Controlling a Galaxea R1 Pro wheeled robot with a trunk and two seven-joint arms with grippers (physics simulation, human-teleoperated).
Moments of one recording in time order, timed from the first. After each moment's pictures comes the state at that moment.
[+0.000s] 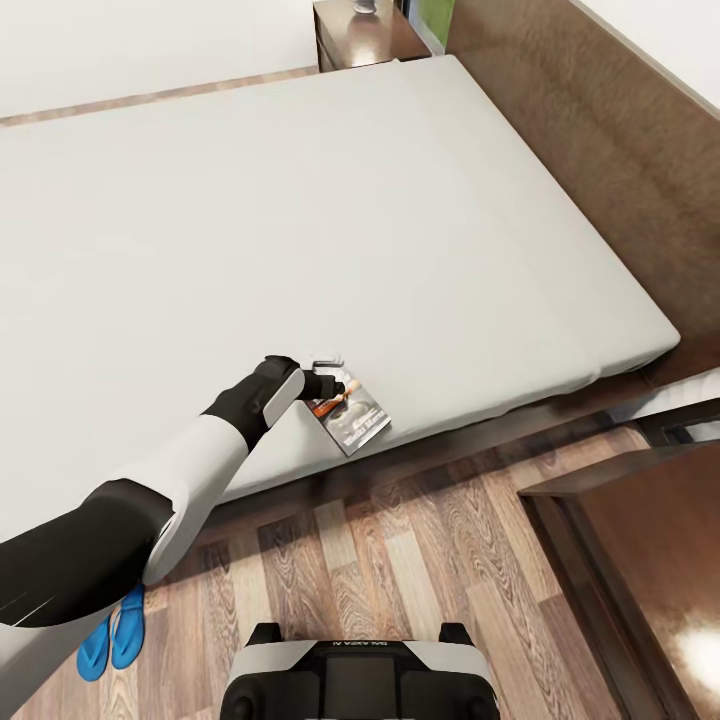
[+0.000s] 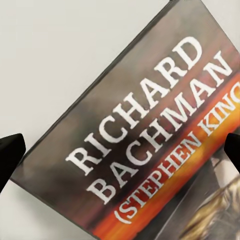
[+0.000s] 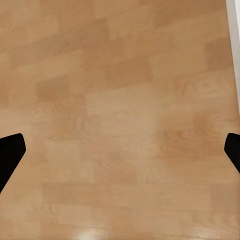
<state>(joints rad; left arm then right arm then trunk) -1.32 -0.14 -0.38 -0.44 0.45 0.64 0.11 0.24 -0.03 -0.17 0.04 0.05 0.04 0.03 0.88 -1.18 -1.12</state>
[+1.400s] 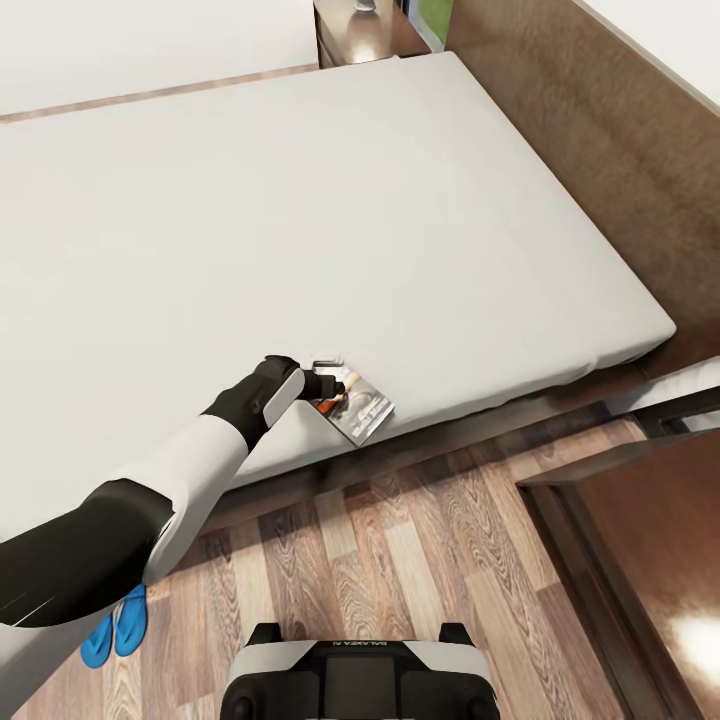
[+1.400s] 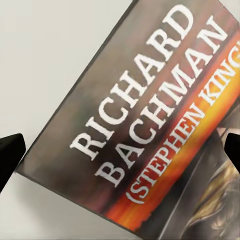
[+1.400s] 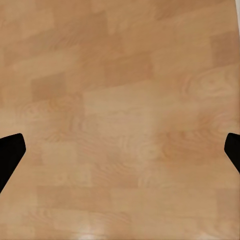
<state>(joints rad) -1.32 -0.14 -0.38 -0.44 0.45 0.64 0.11 0.24 -0.03 -0.17 0.04 0.05 0.04 0.03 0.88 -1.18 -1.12</state>
